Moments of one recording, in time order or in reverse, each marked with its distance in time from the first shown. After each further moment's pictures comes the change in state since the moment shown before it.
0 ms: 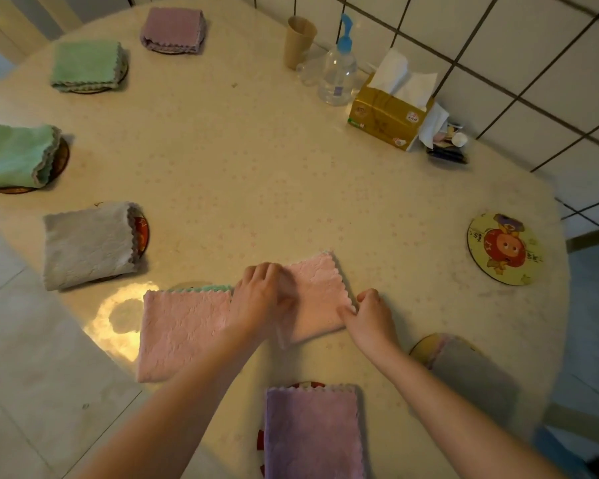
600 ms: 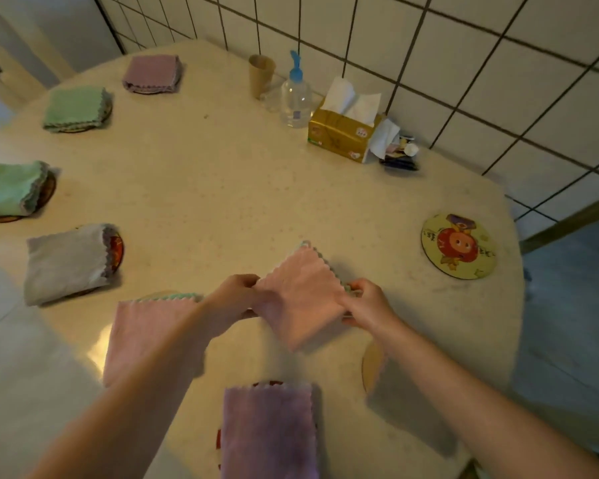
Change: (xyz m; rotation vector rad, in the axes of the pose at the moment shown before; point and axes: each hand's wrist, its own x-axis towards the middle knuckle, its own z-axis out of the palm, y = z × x) left_hand -0.001 0.057 -0.032 -0.994 -0.366 -0.404; right_hand 0.013 0.040 -0.071 0.593 -0.154 0.055
